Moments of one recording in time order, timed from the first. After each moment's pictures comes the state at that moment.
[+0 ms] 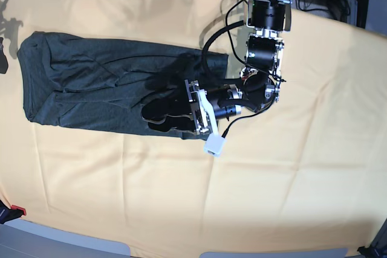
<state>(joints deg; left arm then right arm) -12.1 2.1 4.6 77.0 -81.2 -43.6 66.6 -18.0 29.7 57.0 91.4 52.5 39.4 -64.6</state>
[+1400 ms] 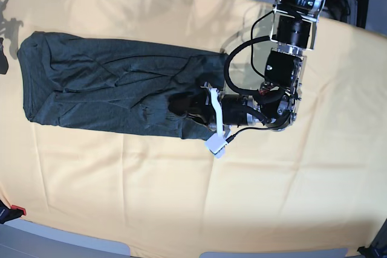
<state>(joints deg) -17.4 -7.7 11.9 77.0 -69.0 -43.7 69.0 -18.0 29.7 57.0 91.4 53.4 39.5 -64.6</state>
